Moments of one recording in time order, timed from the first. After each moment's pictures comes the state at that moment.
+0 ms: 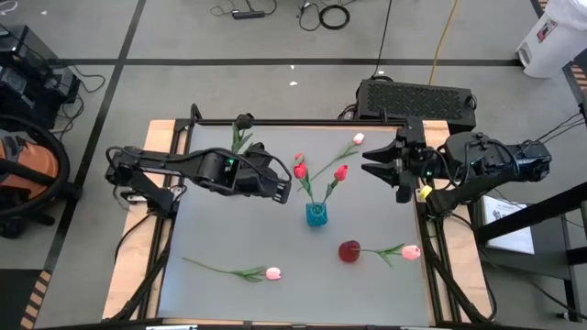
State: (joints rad) left arm -0.14 1.61 1.71 -1.12 -0.42 -1.18; right arm 0.24 0.94 1.29 -0.48 0.37 0.49
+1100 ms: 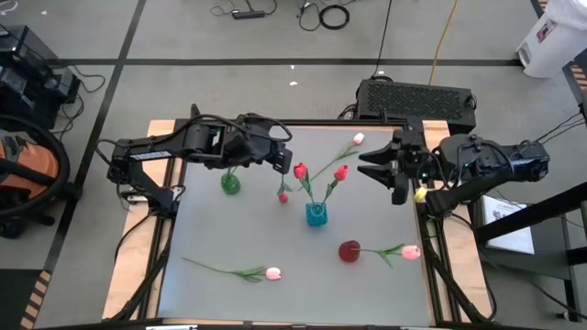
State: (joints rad) left arm -0.01 1.62 1.92 -1.05 -0.49 -0.85; right arm 0.24 0.96 1.29 -0.48 0.36 0.49
